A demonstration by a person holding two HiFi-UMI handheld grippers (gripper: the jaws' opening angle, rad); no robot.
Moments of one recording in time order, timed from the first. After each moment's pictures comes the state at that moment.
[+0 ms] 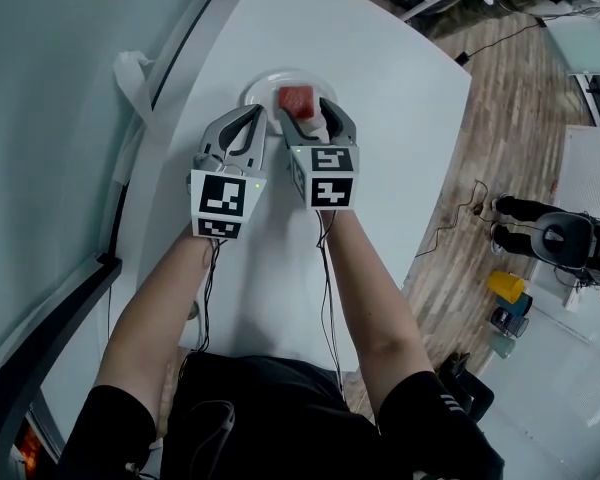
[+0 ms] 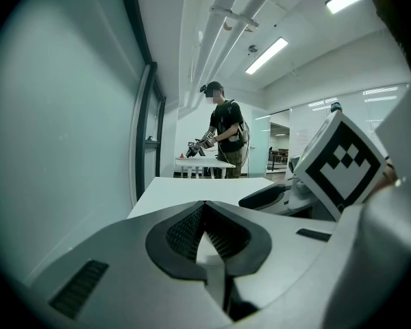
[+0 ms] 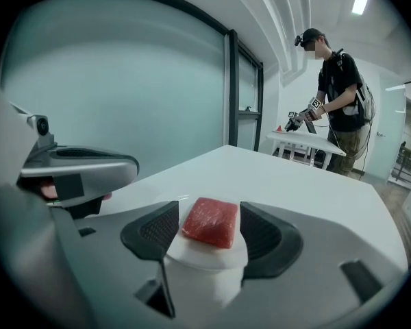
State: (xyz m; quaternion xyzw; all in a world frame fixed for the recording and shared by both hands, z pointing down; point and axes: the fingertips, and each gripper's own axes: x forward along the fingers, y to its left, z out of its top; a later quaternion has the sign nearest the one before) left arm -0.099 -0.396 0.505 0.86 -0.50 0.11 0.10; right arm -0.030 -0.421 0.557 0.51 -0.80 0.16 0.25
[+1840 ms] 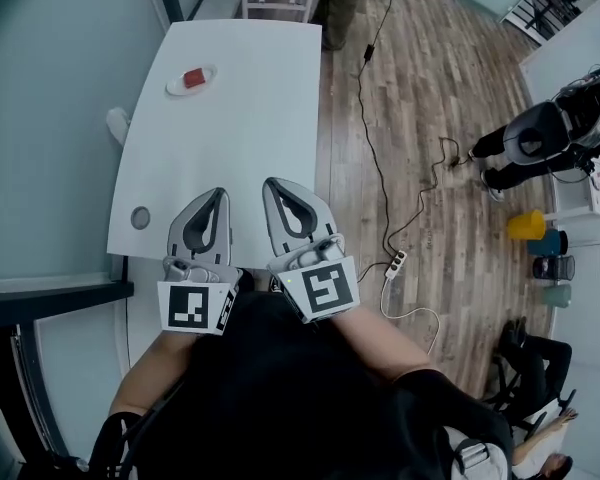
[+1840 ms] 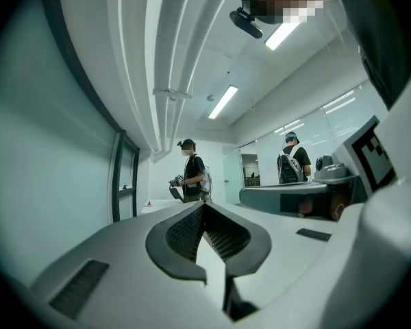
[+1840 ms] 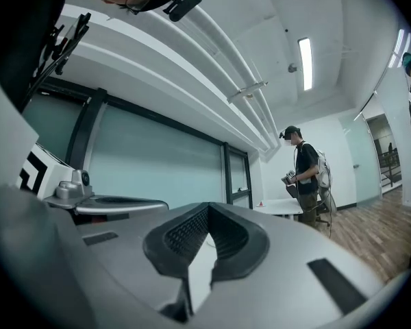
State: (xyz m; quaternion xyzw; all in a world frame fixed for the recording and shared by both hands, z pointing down) left arm 0.040 0.035 0.268 0.89 -0.45 0.01 -0.03; right arm 0.104 0.036 0.265 0.55 -0.83 0.00 -0.03
